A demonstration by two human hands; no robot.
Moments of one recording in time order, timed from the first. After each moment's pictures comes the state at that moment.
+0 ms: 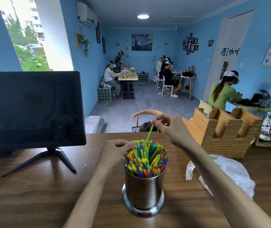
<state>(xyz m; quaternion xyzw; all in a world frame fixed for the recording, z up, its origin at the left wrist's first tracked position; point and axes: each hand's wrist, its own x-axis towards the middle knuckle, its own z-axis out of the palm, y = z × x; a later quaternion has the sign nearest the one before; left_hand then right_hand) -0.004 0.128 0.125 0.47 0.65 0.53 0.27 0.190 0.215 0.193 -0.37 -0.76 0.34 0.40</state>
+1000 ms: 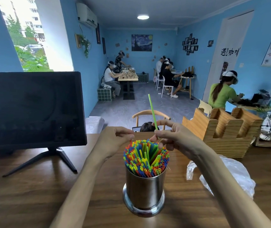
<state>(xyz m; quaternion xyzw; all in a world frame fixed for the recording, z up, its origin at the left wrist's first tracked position) -0.018 0.128 0.166 0.57 0.65 0.47 0.21 0.210 0.190 0.201 -0.32 -0.66 0.61 0.30</state>
